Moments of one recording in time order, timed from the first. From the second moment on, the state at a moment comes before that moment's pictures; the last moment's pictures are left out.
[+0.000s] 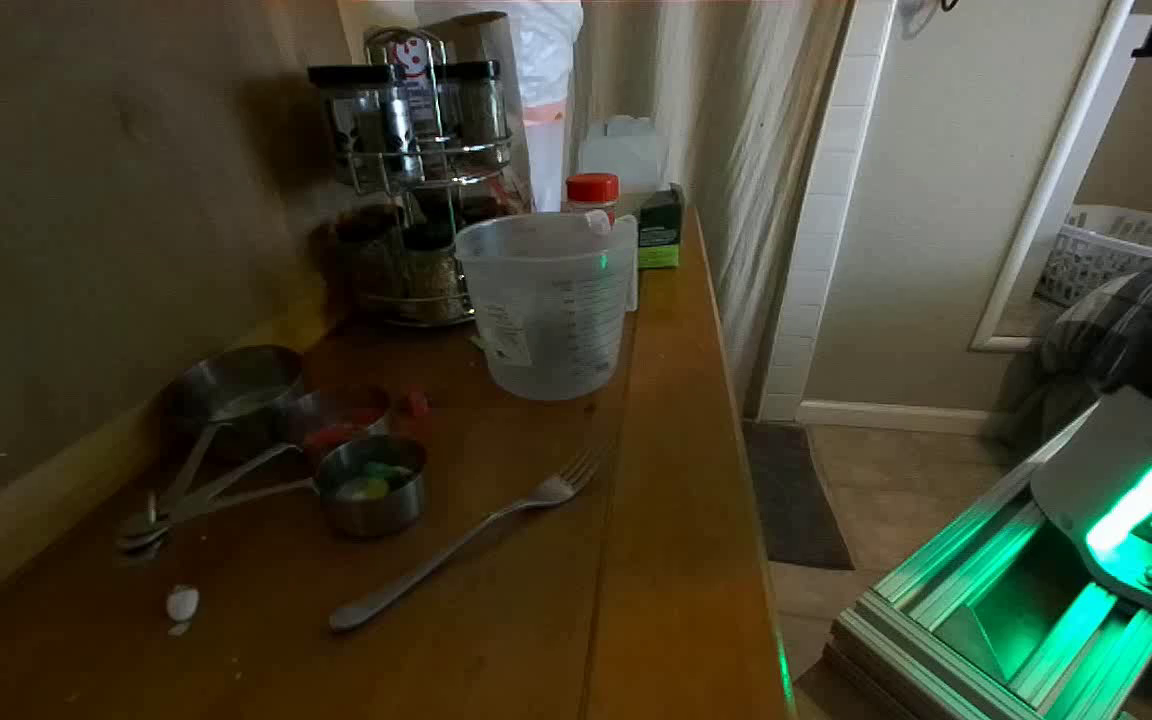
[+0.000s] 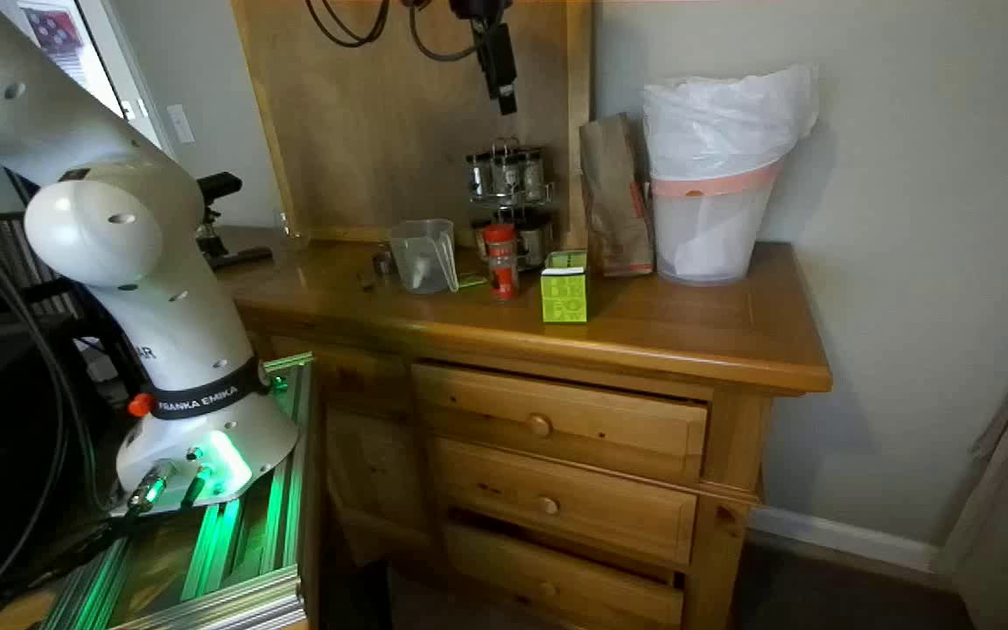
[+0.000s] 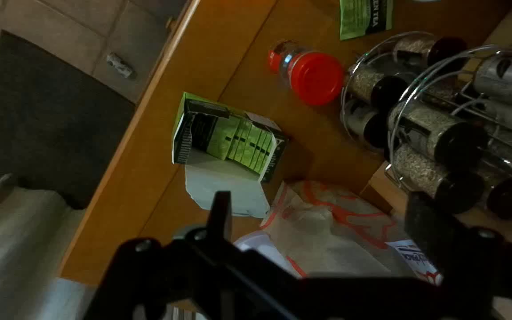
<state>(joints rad) 0.06 -0.47 0.06 -2.30 0.17 2.03 0.24</state>
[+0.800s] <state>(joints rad) 0.09 -0.48 0.09 -2.30 0.20 2.03 0.24</state>
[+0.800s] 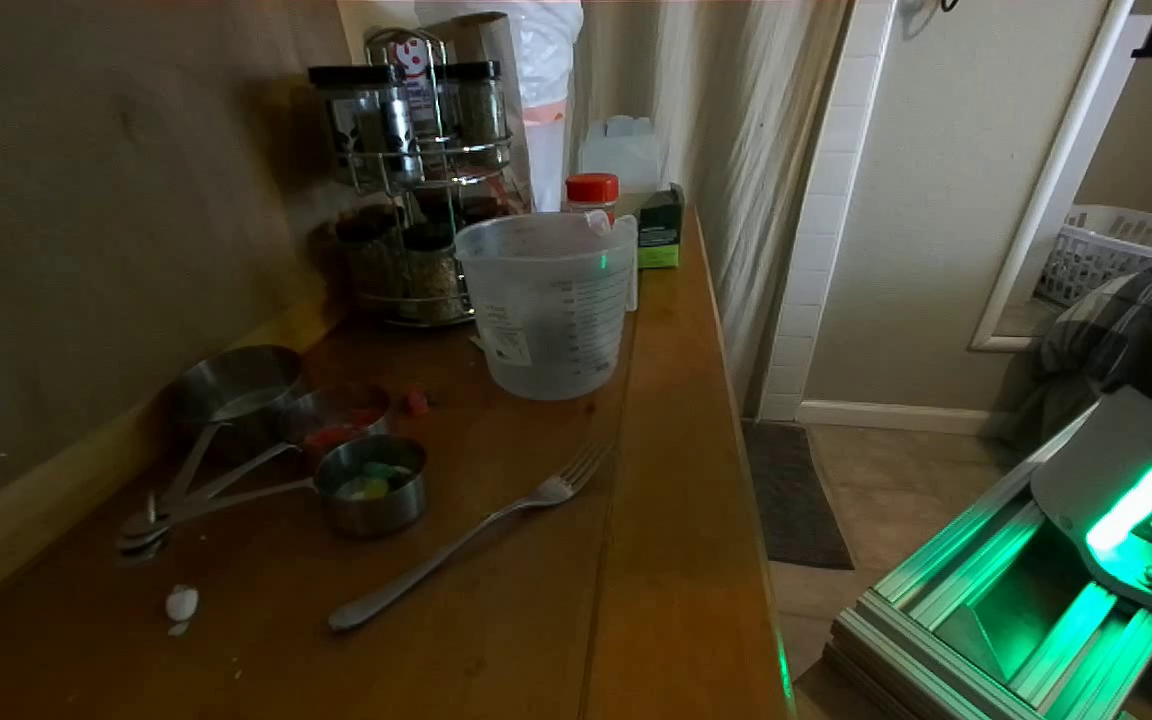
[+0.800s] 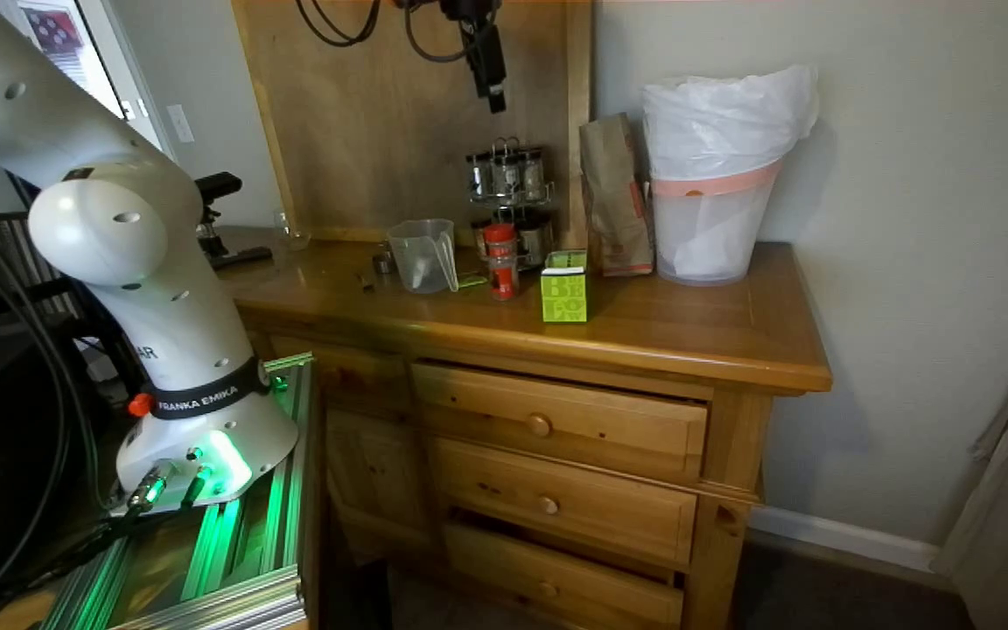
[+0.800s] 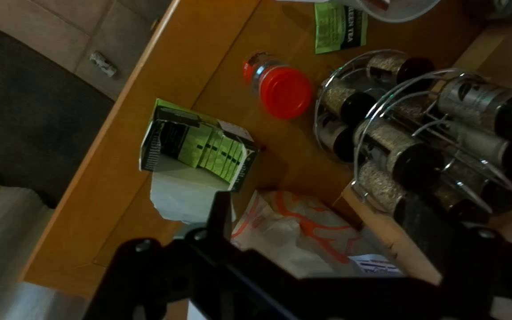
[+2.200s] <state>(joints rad) 0.18 -0.22 0.42 -2.01 0.08 1.84 0.67</state>
